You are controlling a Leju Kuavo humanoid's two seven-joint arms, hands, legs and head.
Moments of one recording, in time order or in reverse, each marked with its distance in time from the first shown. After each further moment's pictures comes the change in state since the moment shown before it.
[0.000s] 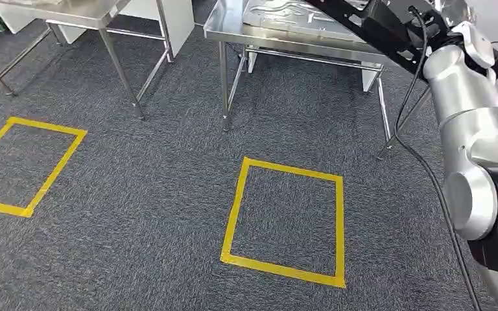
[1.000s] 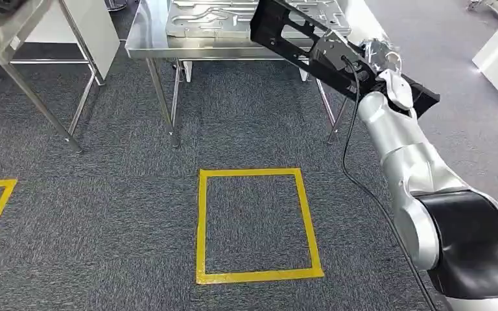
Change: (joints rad) left arm -0.008 -0.002 -0.045 -0.001 -0.013 -0.004 0.019; right arm 0.198 0.149 0.063 -0.065 -0.013 -0.134 0.065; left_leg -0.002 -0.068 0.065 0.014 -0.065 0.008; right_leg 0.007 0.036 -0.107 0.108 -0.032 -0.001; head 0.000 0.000
